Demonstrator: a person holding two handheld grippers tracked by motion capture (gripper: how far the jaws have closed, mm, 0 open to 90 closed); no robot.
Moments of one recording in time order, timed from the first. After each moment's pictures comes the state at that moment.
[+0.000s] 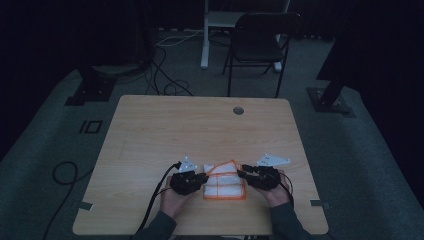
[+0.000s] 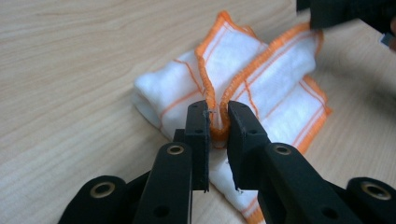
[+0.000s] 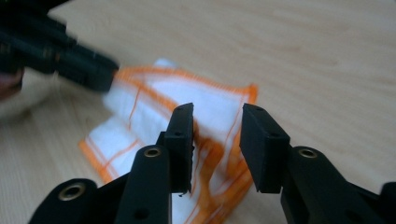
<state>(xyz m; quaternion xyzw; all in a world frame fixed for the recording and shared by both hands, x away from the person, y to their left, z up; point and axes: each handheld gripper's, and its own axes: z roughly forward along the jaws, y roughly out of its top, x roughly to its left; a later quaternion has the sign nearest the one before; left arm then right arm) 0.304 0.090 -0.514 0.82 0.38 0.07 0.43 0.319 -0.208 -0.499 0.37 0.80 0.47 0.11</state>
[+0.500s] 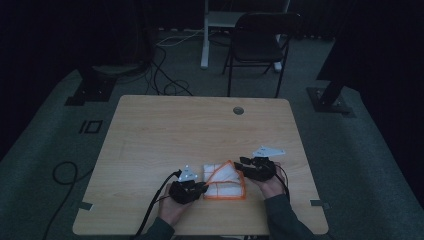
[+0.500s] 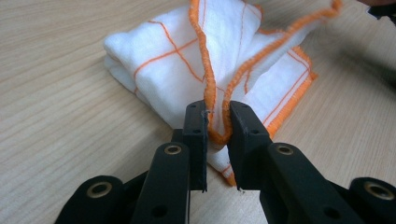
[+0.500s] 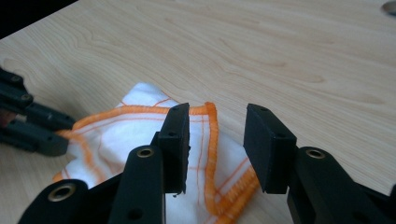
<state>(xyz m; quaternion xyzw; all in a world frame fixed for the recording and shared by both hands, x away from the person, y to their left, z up) 0.287 0.091 -0.526 0.83 0.36 0.05 0.42 0.346 -0.195 -0.499 0.38 0.79 0.46 0.11</state>
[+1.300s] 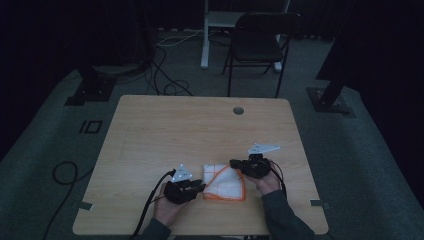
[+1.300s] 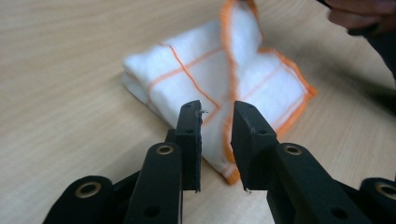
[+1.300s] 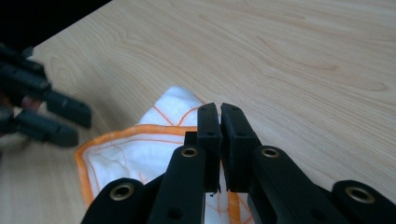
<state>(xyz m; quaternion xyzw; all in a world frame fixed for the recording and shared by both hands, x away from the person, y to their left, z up) 0.284 0.106 -0.509 0.82 0.36 0.07 0.44 0.354 -0.188 -0.496 0.35 0.81 0.47 0.05</state>
